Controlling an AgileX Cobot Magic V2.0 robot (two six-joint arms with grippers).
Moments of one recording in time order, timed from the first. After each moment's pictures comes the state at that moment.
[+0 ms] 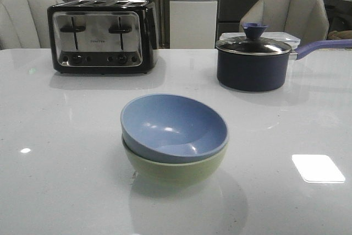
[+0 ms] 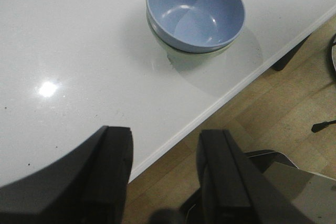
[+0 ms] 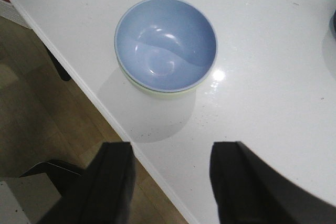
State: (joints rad) left arm -0.55 0.71 -0.77 -0.16 0.94 0.23; right arm 0.49 0.73 -0.72 0.29 0.76 -0.42
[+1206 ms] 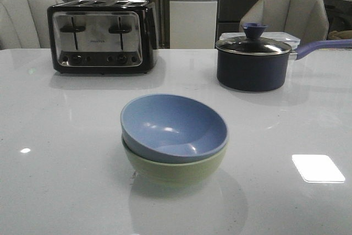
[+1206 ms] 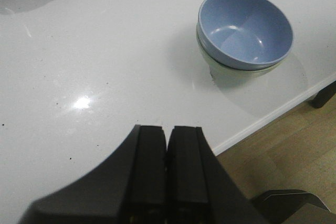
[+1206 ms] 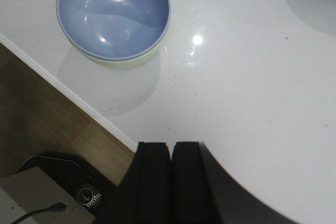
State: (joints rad) left arm -0.55 0.62 -0.71 0.01 0.86 0.06; right arm 0.42 0.73 -0.72 0.17 0.84 -0.23
